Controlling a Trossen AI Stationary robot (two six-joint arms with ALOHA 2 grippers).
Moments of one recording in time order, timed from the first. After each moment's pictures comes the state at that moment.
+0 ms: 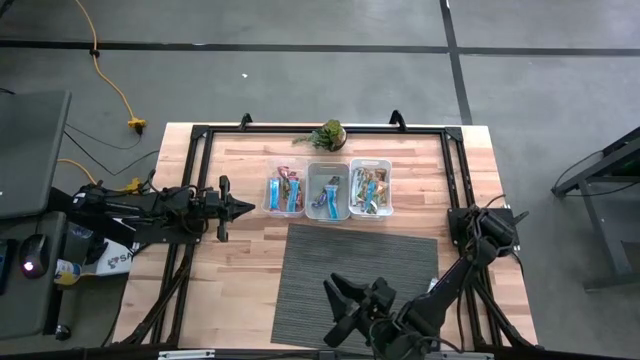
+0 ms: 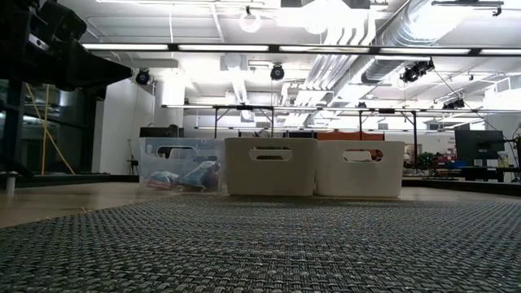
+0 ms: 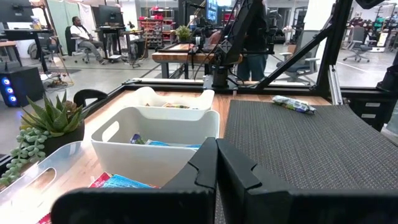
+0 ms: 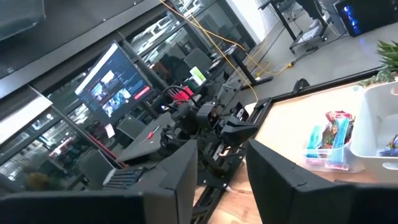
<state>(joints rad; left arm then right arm) -0.14 0.06 0.02 0.03 -0.23 -0.01 0.80 2.05 1.78 0.28 1.57 0.74</state>
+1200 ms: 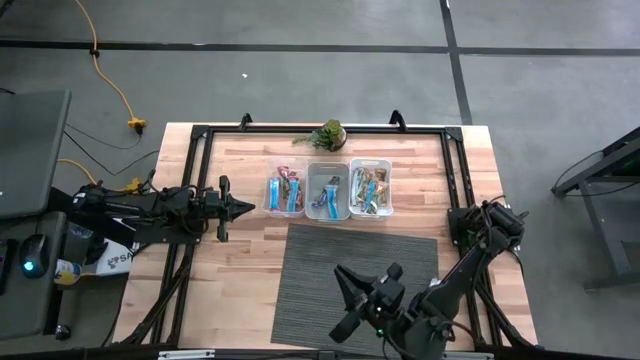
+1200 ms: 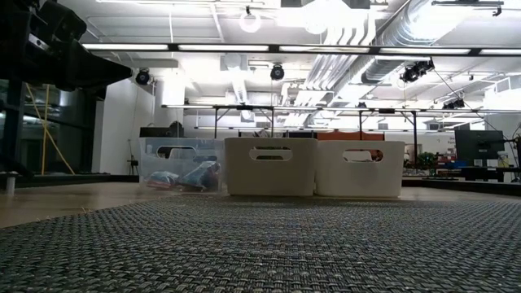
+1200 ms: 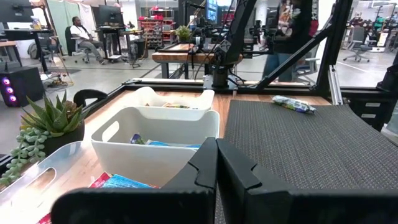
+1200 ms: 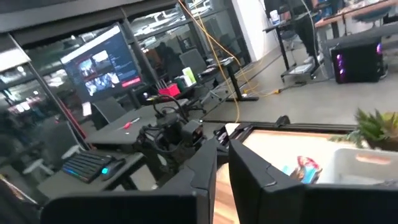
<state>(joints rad) -0.14 0.06 0.02 0.04 -0.23 -0.01 0.80 1.96 1.78 0.31 1.57 0.34</state>
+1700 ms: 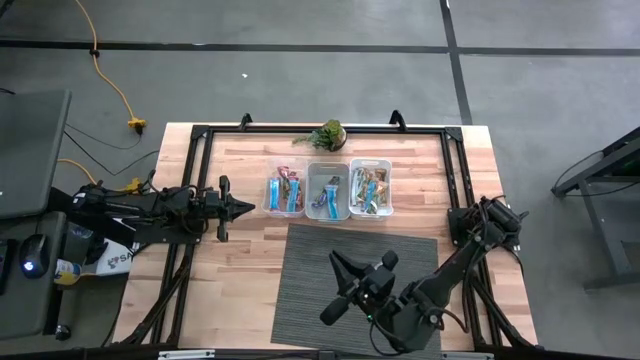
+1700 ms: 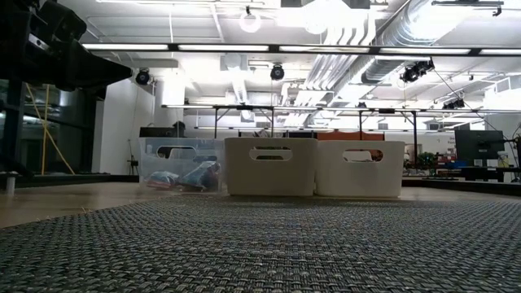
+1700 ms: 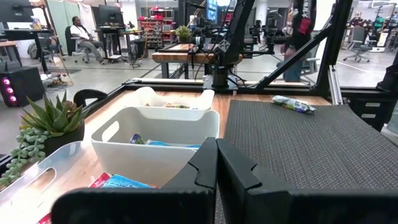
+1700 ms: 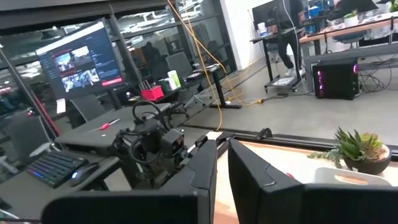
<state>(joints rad) -0.14 0.06 0.02 0.04 -0.23 -0.01 0.74 1.95 1.78 0.32 1.57 0.23</state>
